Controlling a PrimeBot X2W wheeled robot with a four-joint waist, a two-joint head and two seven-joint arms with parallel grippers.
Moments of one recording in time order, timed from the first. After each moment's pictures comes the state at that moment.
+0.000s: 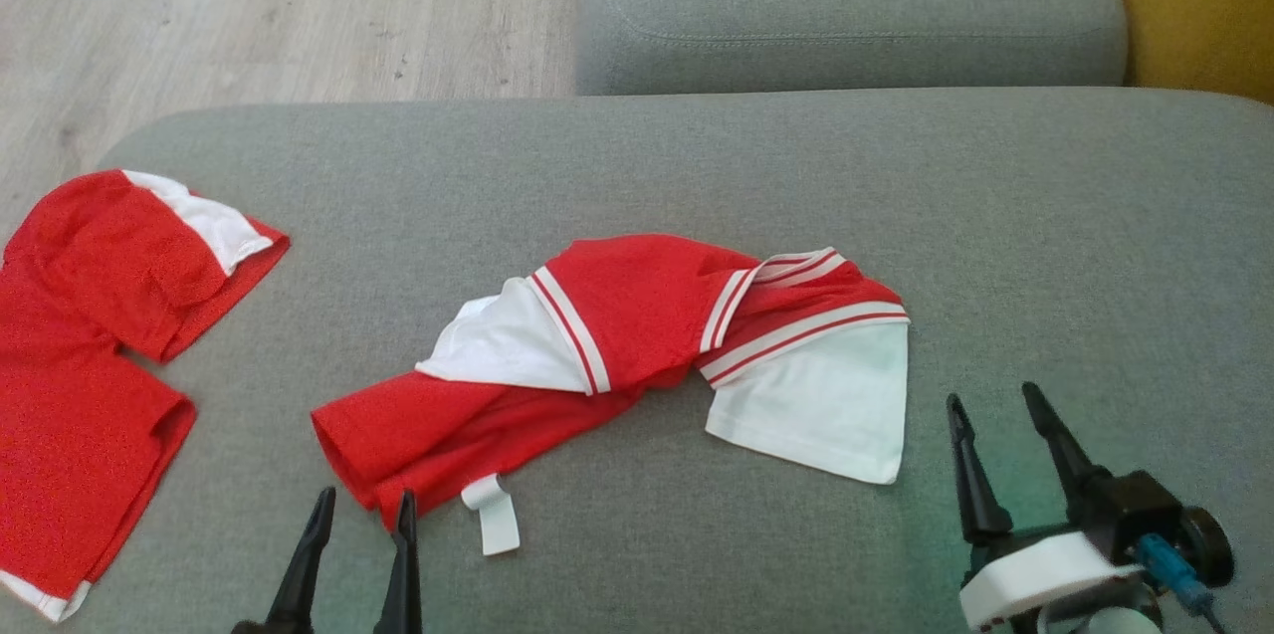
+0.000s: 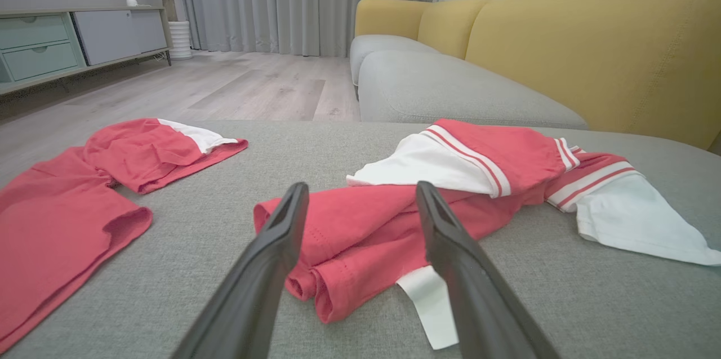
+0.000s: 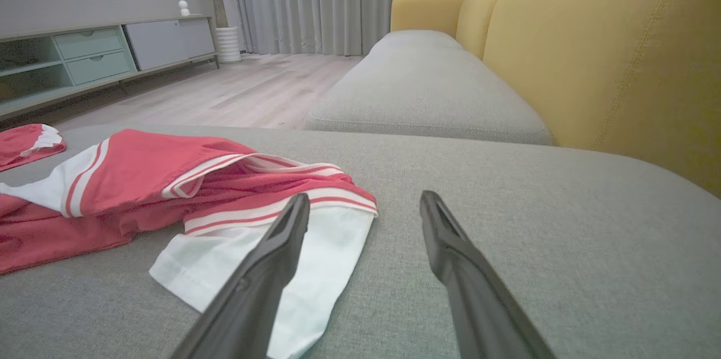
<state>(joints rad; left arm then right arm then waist) 0.22 0.06 -0.10 0.13 -0.12 -0.09 -0.25 0.05 -0.06 0.04 0.29 0.02 0.13 -0.25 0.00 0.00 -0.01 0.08</state>
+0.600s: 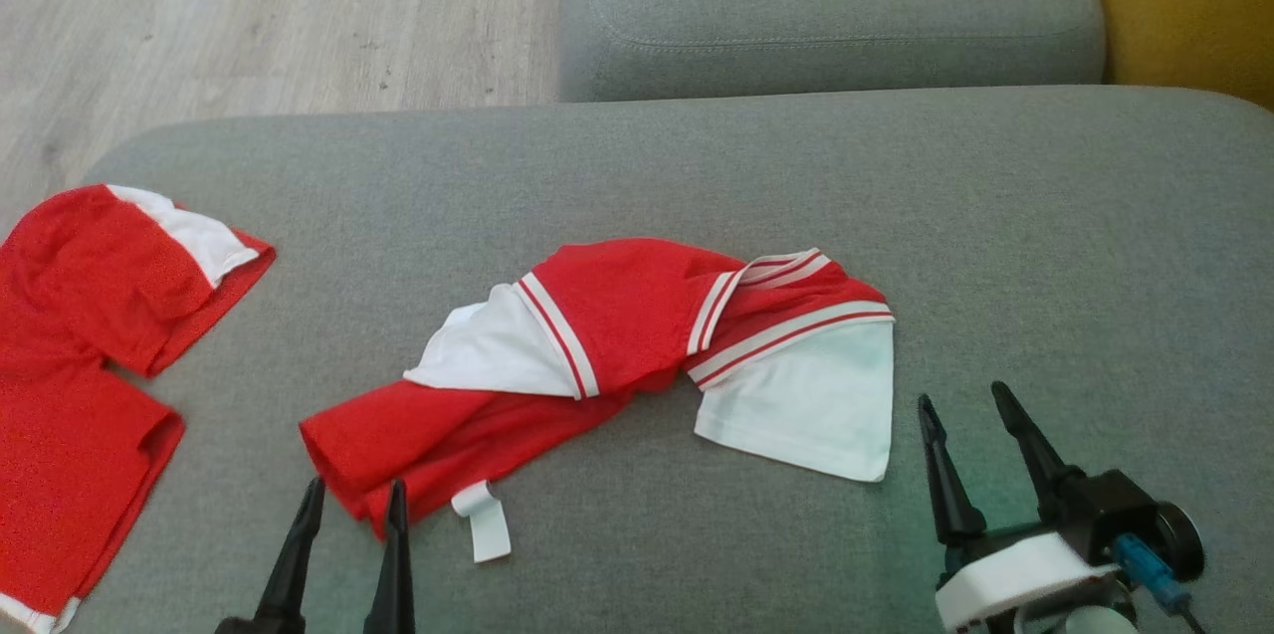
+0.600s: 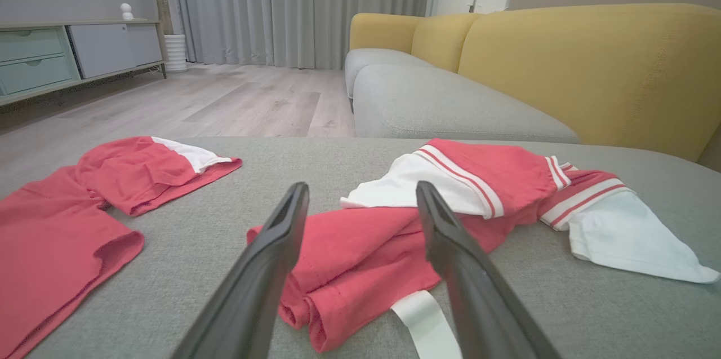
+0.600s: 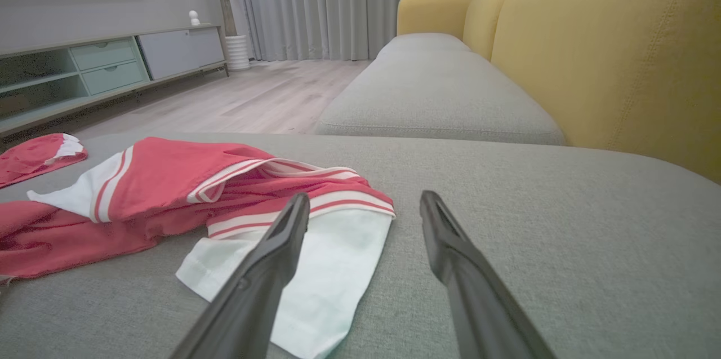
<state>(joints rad) 0.22 0.06 -0.08 0.11 -0.12 -0.10 -0.25 0.05 -0.05 0.08 0.29 0.04 0.13 -0.25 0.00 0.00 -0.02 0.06</state>
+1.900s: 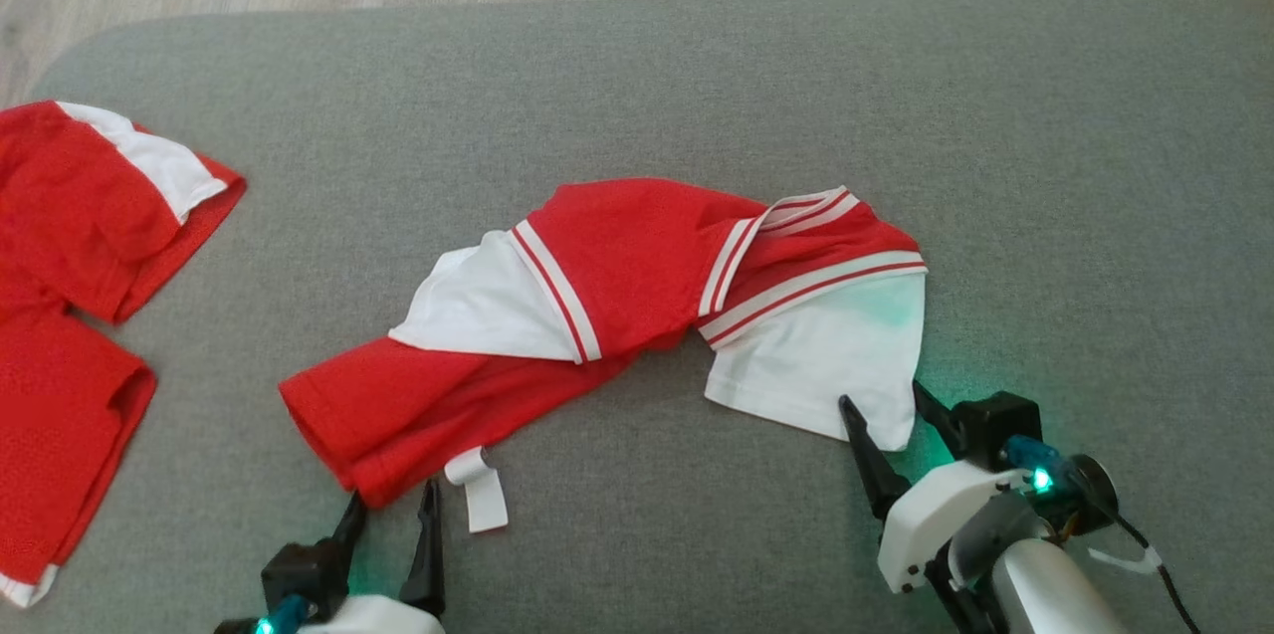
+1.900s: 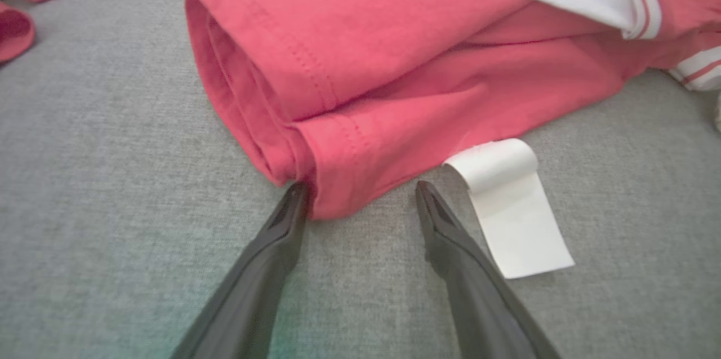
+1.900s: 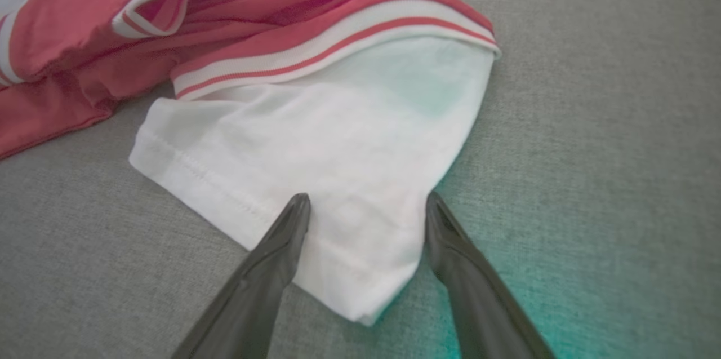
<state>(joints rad) -0.02 0.05 -0.15 0.53 -0.23 -0.05 -0.17 -0.14 -0.05 0.19 0.50 0.09 0.13 0.00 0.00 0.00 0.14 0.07</state>
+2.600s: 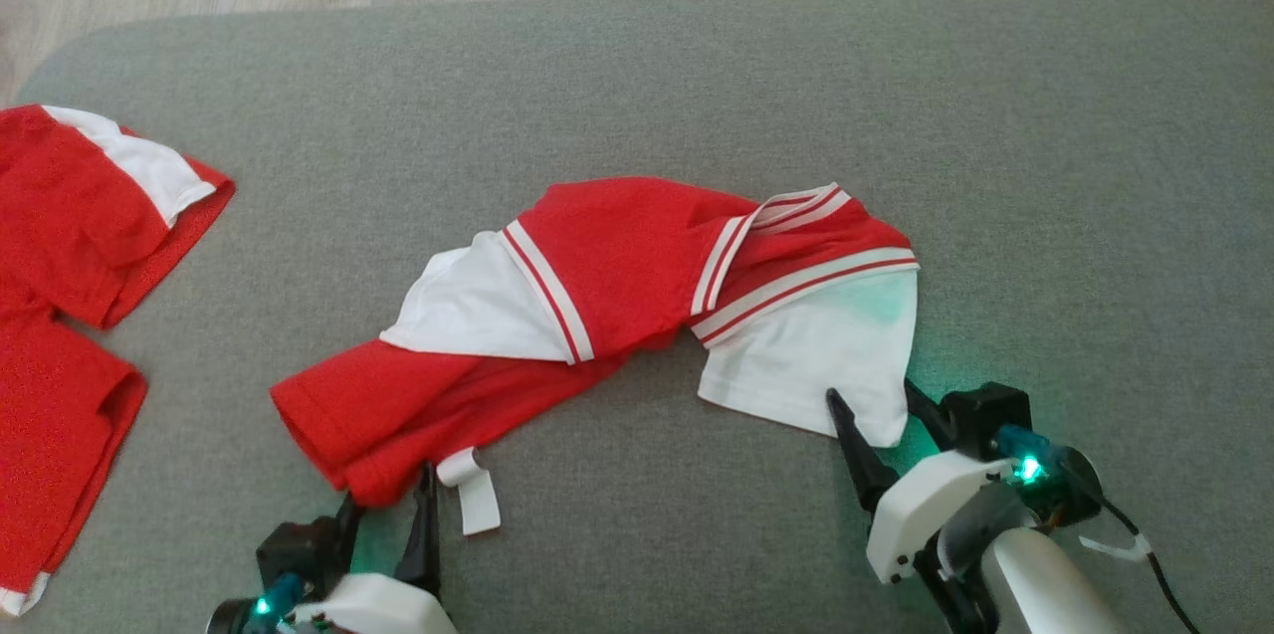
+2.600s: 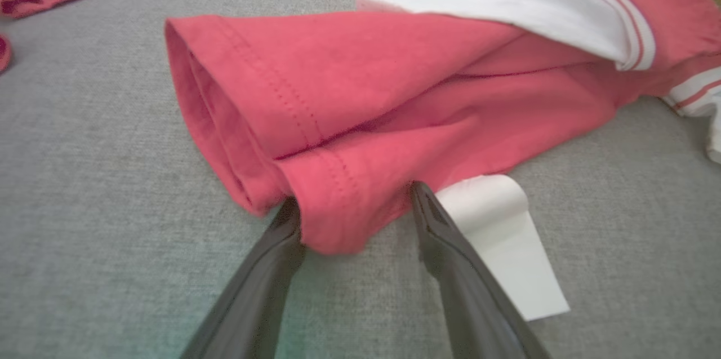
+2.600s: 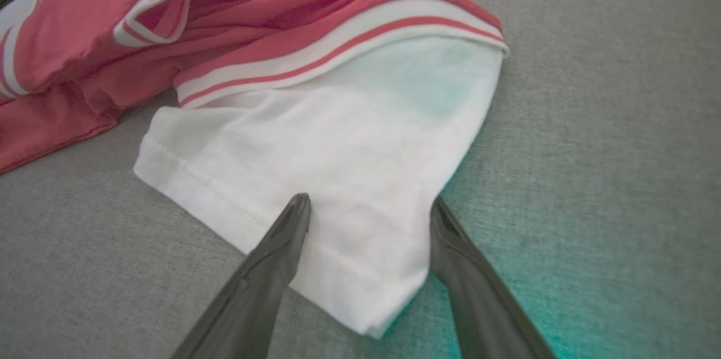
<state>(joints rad) -0.04 0.06 -0.17 0.52 -0.27 -0.05 -0.15 -0.17 -0.05 0.23 0.54 0.12 0.13 -0.01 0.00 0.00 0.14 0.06</state>
